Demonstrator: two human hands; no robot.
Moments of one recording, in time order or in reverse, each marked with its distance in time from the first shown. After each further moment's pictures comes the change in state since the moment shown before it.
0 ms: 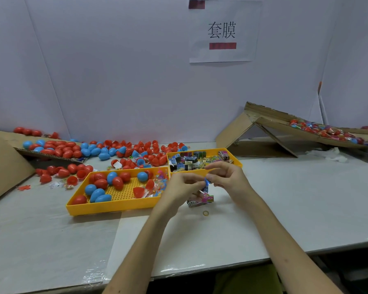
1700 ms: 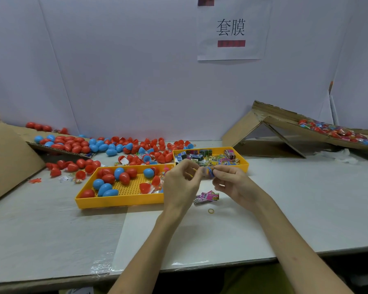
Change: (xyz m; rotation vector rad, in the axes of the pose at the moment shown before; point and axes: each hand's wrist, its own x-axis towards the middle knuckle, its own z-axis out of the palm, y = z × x) left_hand -0.011 -0.005 0.008 0.316 0.550 0.459; right_hand -0.006 -0.011 0.004 0.378 -0.182 0.262
